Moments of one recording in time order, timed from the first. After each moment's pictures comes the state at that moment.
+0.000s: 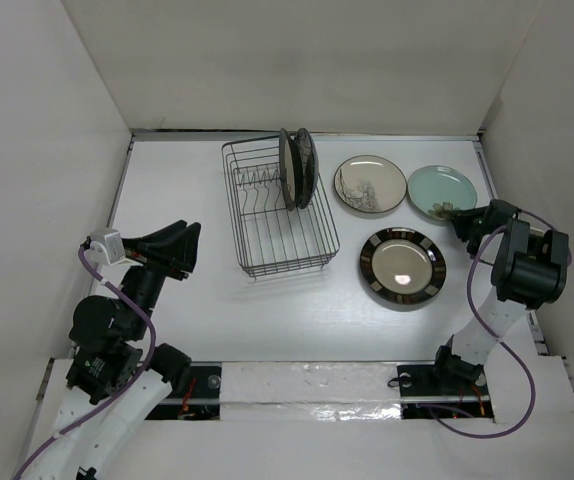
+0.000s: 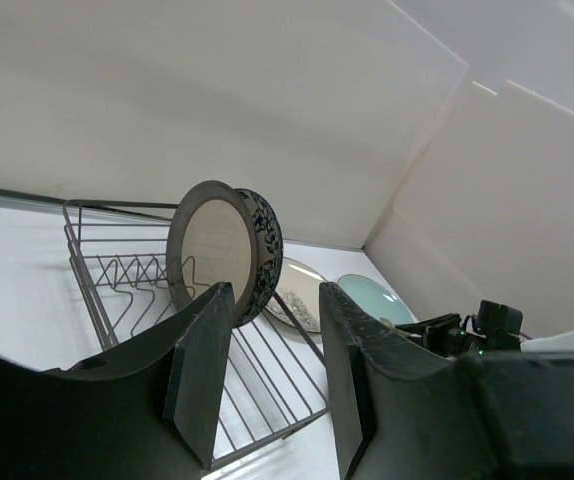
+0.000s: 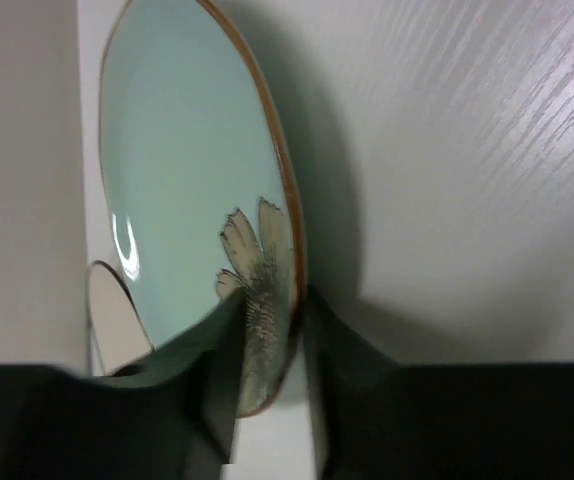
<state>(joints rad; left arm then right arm) -0.52 0.27 0.70 -0.13 -0.18 -0.44 -0.40 1.86 0.79 0.55 -0.17 1.07</state>
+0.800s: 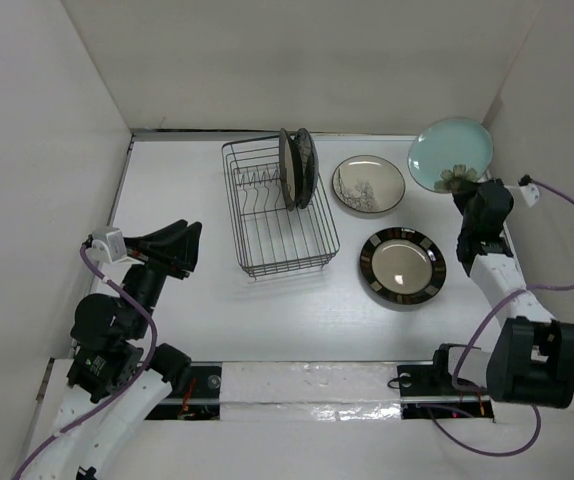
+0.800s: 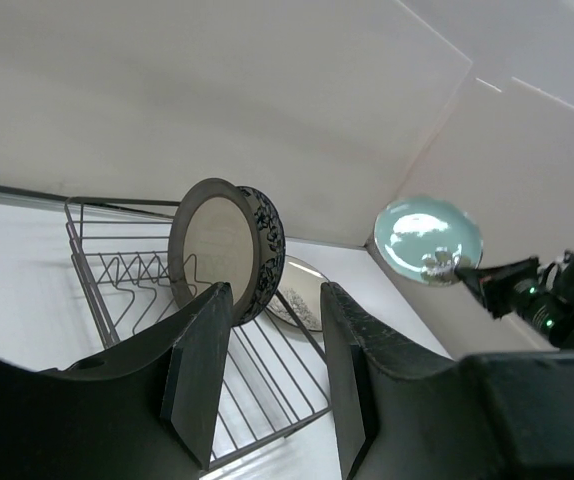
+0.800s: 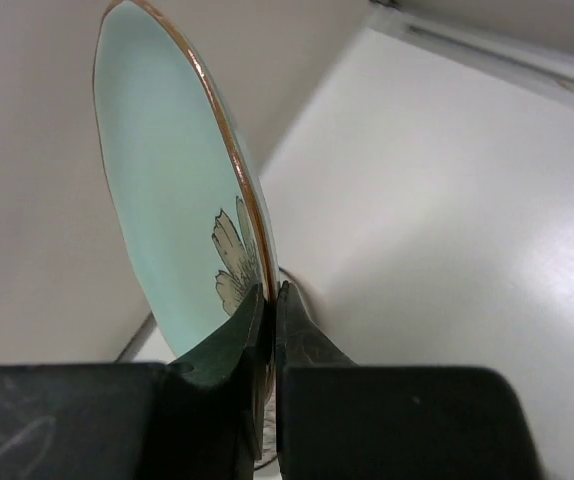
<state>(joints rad) -0.52 0.28 0.70 -0.13 -0.18 -0.44 -0.16 1.23 0.69 0.34 0.26 0.88</state>
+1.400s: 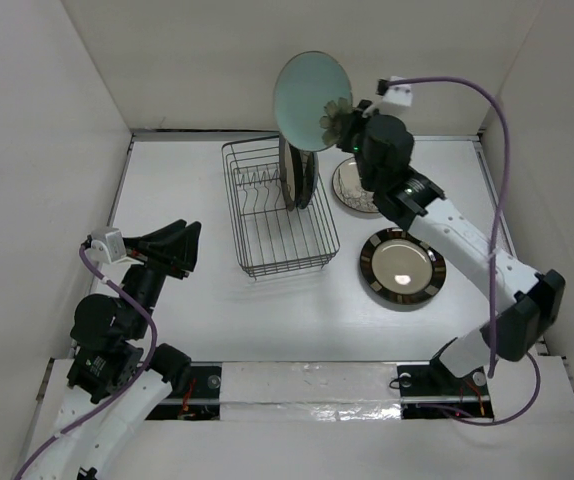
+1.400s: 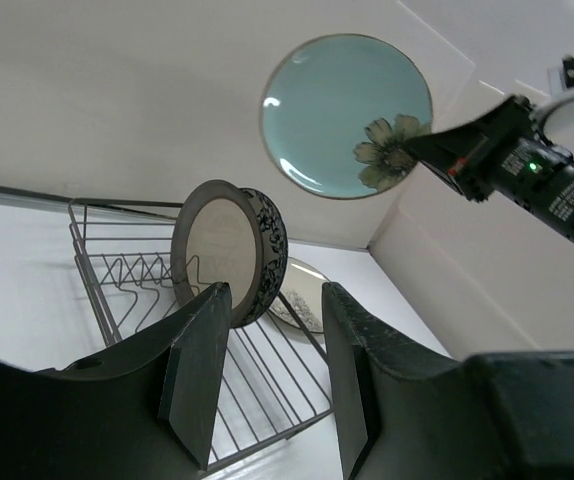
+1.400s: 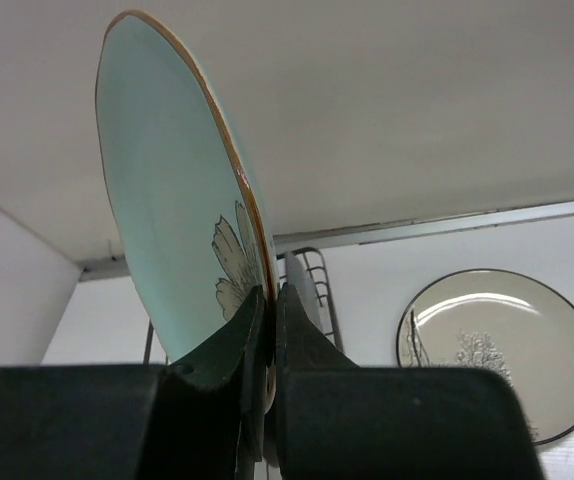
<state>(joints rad) -0.51 0.28 0.70 -0.13 -0.18 -0.44 0.64 1.47 1.51 0.01 0.59 0.35</state>
